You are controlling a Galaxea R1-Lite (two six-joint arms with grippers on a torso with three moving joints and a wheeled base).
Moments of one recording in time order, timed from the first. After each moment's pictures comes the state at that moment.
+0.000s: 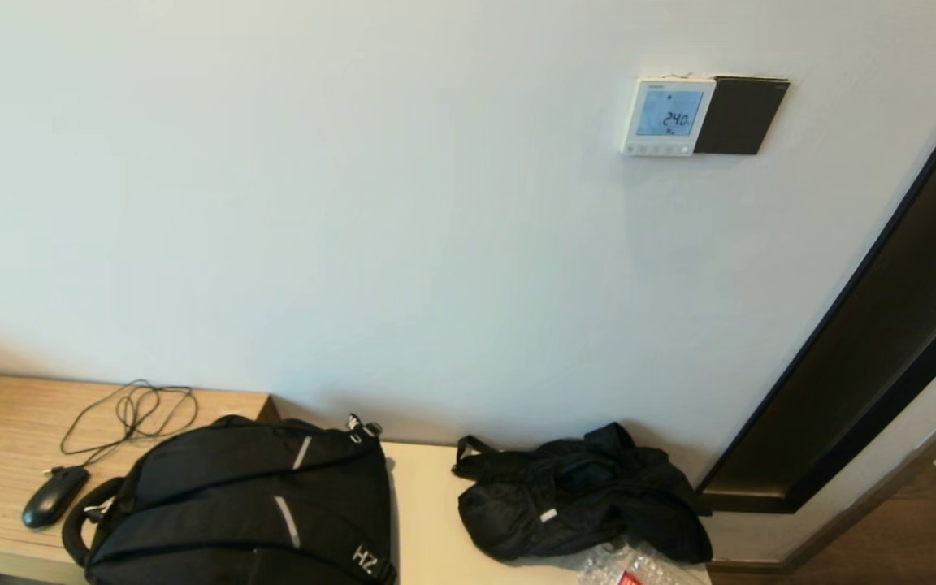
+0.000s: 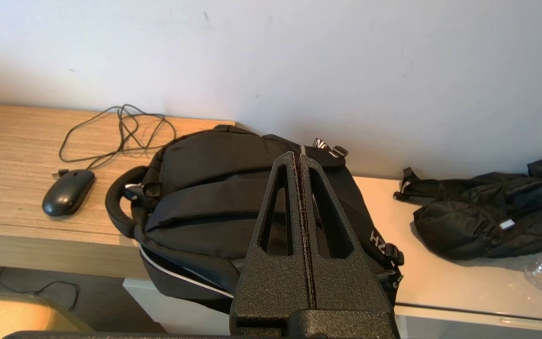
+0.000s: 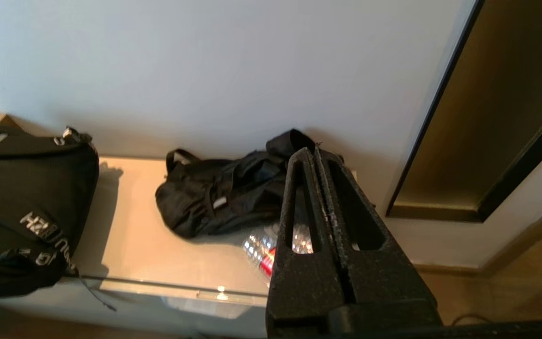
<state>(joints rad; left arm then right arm) 0.00 0.00 -0.02 0.04 0.00 -0.01 -0.01 0.12 -0.02 -0.10 0.10 -0.03</state>
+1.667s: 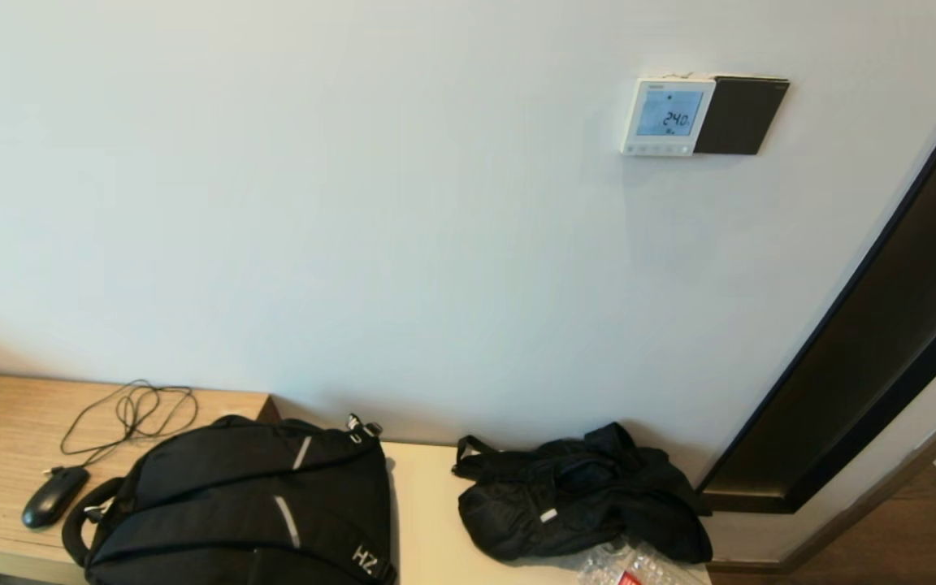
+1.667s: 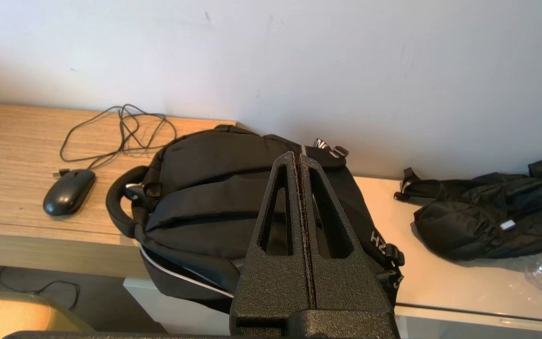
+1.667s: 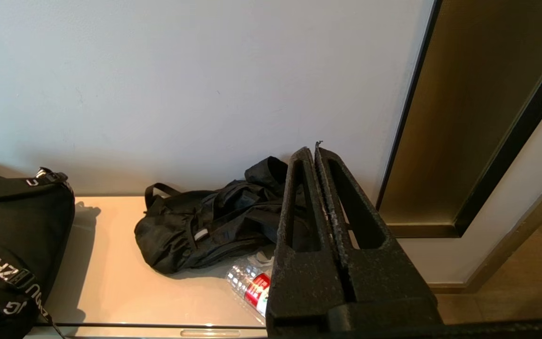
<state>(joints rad) 0.00 0.00 -0.02 0.04 0.00 -0.01 -0.01 0.00 0.00 -0.01 0.01 -0.02</state>
